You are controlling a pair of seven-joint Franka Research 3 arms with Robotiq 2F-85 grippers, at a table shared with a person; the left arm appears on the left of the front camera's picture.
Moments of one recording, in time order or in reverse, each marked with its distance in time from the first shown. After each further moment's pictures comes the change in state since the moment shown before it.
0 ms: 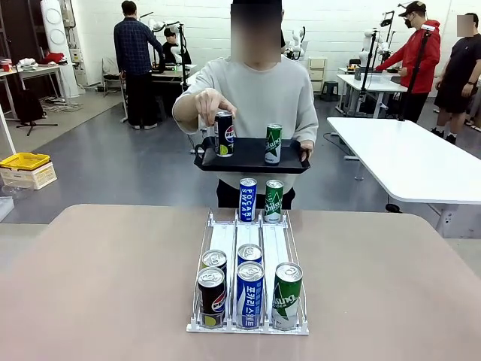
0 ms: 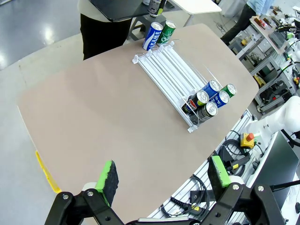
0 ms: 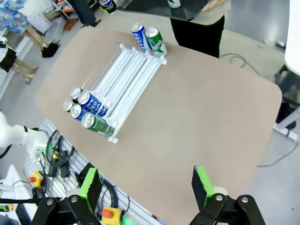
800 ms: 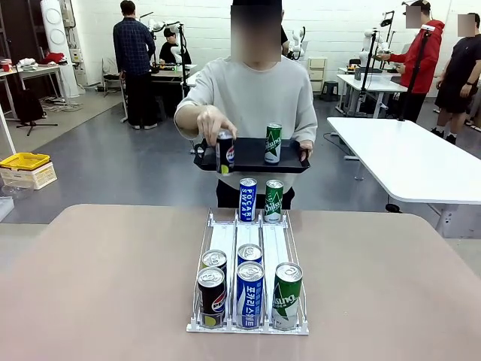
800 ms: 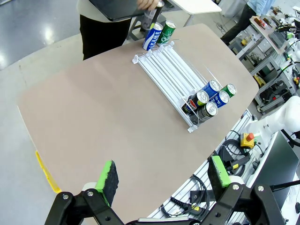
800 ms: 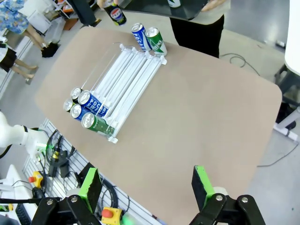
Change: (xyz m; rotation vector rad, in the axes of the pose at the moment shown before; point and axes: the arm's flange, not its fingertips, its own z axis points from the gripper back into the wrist) left arm 0.000 0.000 0.000 0.000 0.000 0.000; right arm 0.000 0.000 0.000 0.000 0.000 0.000
